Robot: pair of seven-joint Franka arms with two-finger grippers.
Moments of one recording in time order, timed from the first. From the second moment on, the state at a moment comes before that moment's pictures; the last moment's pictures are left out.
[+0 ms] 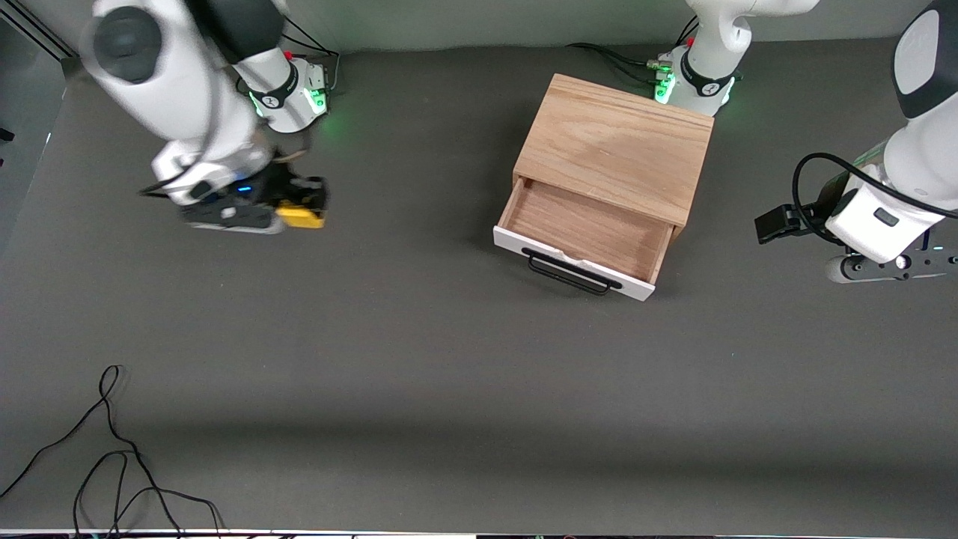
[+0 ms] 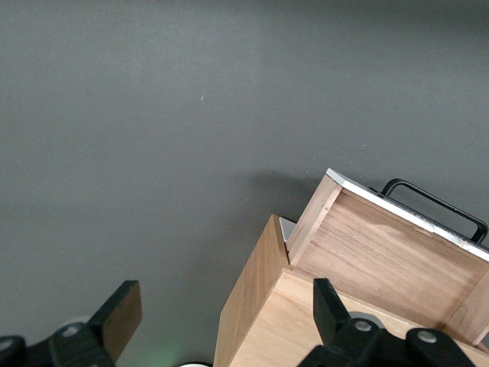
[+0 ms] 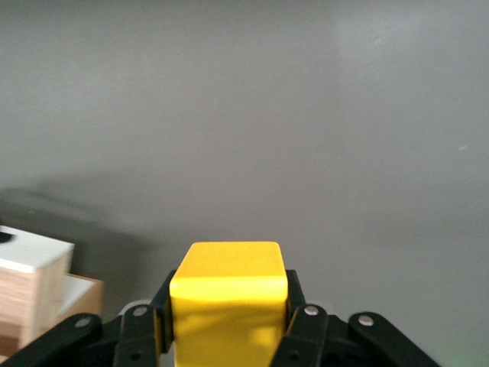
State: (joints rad) left arm -0.14 0.15 -0.01 -1.46 -0.01 1.49 -0.23; right arm 0.52 0.04 -0.03 -1.72 0.04 1.74 0.67
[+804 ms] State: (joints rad) left arm 0.03 0.13 -0.17 -1.48 -0.01 1.49 -0.23; right arm 0.87 0.61 -0.03 -1.12 0.04 1.77 1.25
